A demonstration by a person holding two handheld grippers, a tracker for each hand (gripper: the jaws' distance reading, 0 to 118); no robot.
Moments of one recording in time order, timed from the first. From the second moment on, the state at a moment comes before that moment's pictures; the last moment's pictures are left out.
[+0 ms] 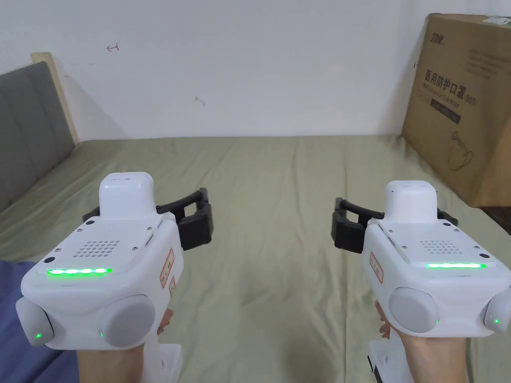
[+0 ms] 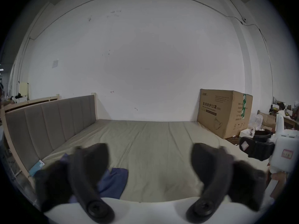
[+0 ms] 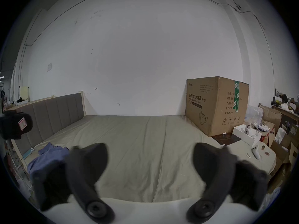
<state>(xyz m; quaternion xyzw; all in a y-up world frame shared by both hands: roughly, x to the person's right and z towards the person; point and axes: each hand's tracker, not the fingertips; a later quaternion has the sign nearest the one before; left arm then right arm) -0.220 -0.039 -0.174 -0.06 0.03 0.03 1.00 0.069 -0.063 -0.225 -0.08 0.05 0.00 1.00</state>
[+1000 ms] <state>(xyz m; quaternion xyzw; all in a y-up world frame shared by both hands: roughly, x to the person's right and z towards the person) -0.311 -0.026 -0.101 -0.04 0.21 0.02 0.98 -0.050 -0.057 -0.243 -0.11 0.22 0.01 0.97</state>
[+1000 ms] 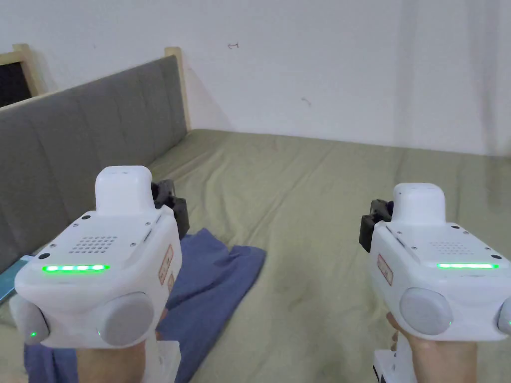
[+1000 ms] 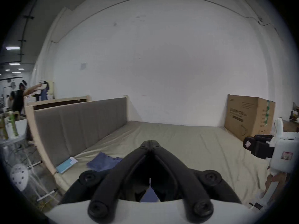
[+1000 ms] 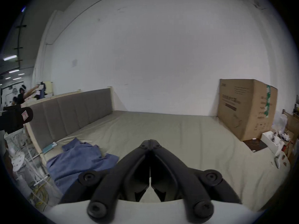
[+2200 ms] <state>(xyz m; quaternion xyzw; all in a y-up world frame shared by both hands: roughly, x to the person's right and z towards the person) -0.420 -0.277 -0.266 -0.45 0.17 0.08 0.87 -0.087 -0.166 -0.329 -0.29 0.21 0.00 0.93</state>
